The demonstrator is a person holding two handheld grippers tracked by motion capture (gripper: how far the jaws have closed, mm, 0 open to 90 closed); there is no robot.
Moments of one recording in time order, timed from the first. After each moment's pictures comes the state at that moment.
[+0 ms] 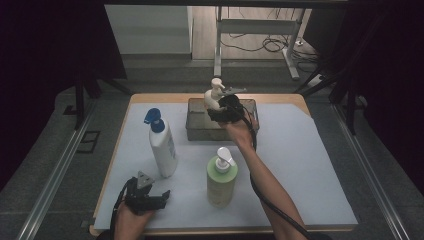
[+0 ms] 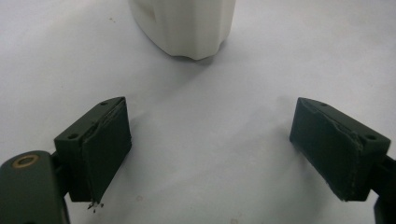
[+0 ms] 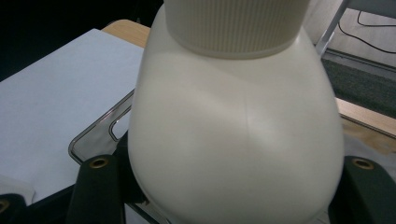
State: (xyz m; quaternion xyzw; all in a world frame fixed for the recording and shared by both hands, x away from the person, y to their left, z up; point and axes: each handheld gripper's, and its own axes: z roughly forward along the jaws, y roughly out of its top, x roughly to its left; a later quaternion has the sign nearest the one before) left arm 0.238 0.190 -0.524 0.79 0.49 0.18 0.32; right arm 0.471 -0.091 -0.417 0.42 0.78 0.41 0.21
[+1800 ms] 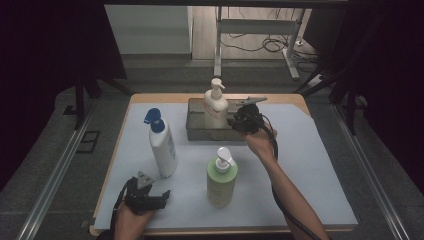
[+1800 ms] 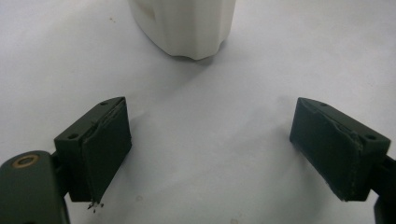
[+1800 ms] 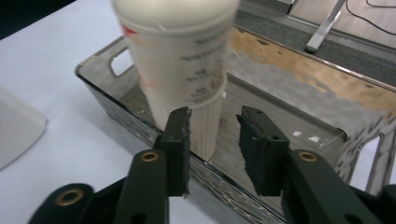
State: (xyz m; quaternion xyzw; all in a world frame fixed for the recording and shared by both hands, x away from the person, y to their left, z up) left arm 0.238 0.190 -0.524 0.79 0.49 0.18 0.32; right arm 0.437 -0.148 -0.413 0.41 0.81 0.38 0.19
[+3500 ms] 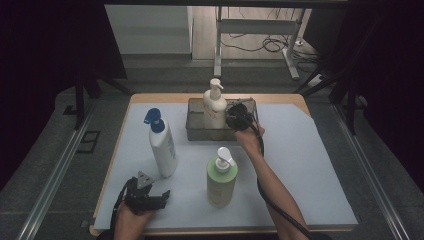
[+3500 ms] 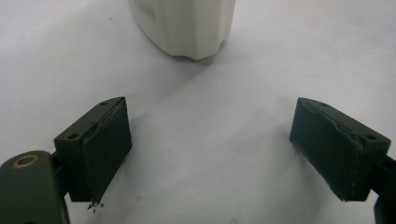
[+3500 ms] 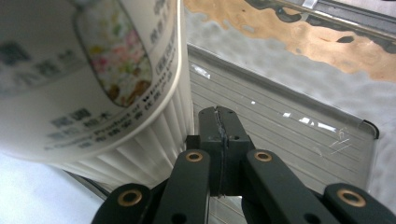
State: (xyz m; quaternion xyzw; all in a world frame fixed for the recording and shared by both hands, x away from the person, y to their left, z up) left arm 0.238 0.190 -0.524 0.79 0.49 0.18 0.32; right arm 0.482 -0.123 -0.463 0.46 0.80 0.34 0.19
